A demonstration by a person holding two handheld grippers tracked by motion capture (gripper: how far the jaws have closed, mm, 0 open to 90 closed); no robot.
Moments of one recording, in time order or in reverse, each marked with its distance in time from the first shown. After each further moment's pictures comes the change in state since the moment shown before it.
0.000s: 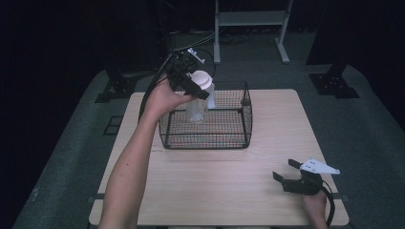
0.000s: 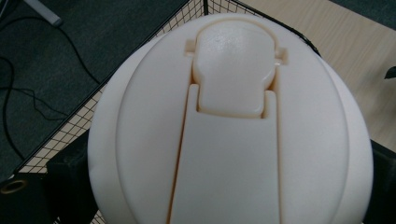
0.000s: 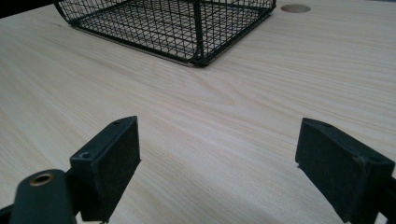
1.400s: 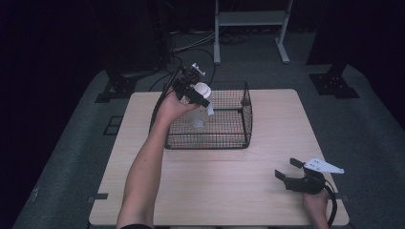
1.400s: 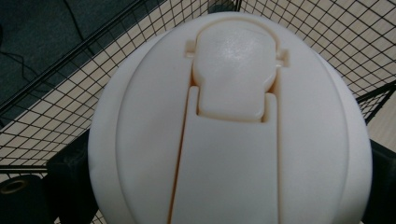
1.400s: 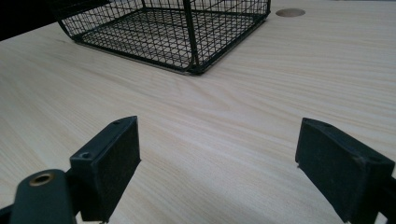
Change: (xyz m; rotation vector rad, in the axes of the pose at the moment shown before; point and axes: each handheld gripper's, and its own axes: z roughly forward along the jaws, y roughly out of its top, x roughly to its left) left arm 0.025 -0.027 0.072 0.055 0.021 -0.105; right arm -0.008 -0.001 -0.003 -0.033 0.016 0.049
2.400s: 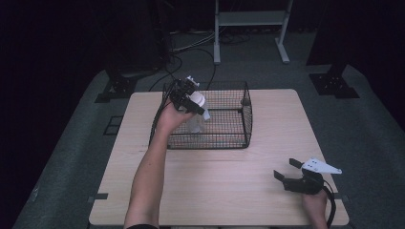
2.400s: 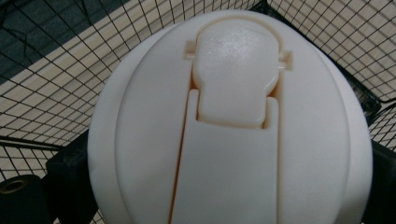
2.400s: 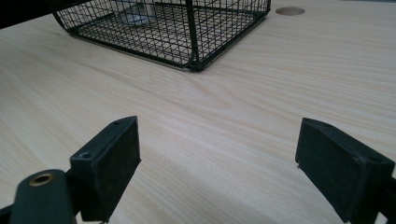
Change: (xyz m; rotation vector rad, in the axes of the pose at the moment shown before) left arm 0.012 -0.035 0.036 0.013 0.027 -0.067; right arm 0.004 0.000 0.002 0.016 -0.019 -0.028
